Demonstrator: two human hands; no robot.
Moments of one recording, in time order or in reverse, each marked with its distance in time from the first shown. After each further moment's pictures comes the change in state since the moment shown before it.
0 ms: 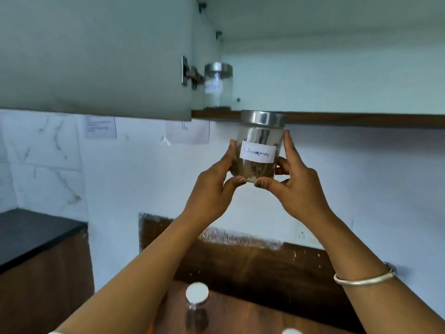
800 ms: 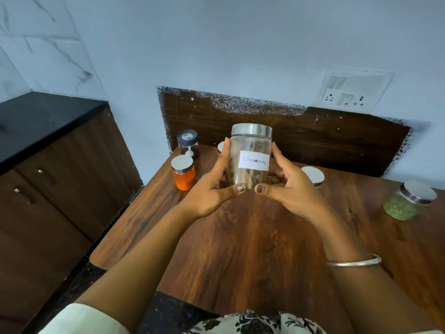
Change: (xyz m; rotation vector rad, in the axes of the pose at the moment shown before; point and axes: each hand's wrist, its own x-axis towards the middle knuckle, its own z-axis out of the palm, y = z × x) left_hand -0.282 -0.043 -0.035 -0.556 -0.584 -0.575; right_hand -0.259 -0.013 0.102 0.406 -0.527 0.531
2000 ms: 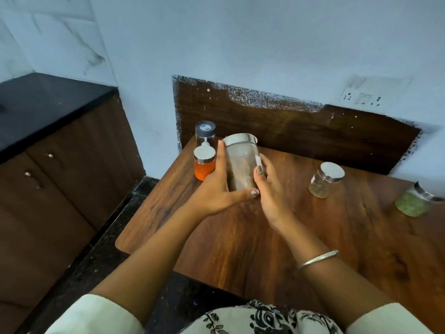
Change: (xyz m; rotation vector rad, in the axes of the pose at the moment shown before) left_hand -0.046 -0.041 -0.052 0.075 0.079 -0.027; right_hand 0.015 -0.001 0.138 0.238 0.223 0.061
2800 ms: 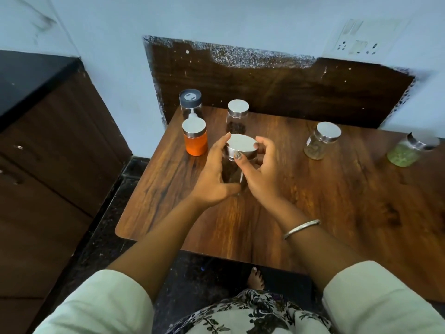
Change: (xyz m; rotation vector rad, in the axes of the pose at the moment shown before) left_hand -0.005 -0.047 0.013 -0.110 -0.044 -0.021; right_hand -0.002 0.034 0.026 -0.212 0.333 -0.046
